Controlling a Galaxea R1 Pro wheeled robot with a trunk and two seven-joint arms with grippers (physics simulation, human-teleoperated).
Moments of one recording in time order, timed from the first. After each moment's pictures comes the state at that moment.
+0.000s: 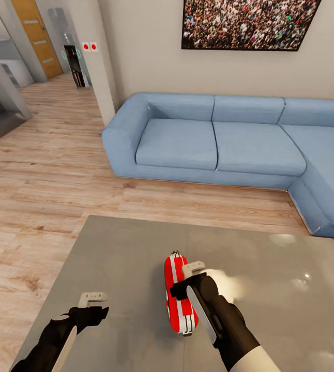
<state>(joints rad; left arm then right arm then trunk) -0.24 0.08 0.01 -1.16 0.06 0.60 -0.04 -0.50 0.17 0.36 -1.15 -0.16 0.97 -0.25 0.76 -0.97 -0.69</state>
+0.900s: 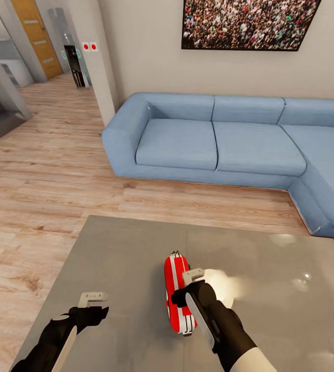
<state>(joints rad) -0.24 0.08 0.01 -1.17 0.06 0.60 -0.04 -0.50 0.17 0.37 -1.04 -0.16 0.90 -0.26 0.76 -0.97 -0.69</state>
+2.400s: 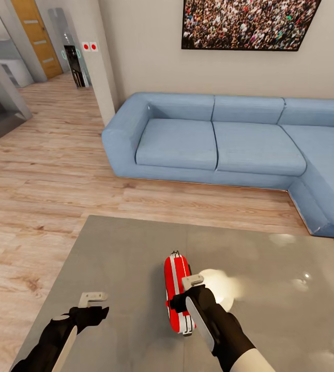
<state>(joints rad) -0.24 0.08 0.01 -1.17 0.06 0.60 -0.04 -0.50 0.17 0.37 -0.97 -0.22 0.84 -0.25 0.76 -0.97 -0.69</state>
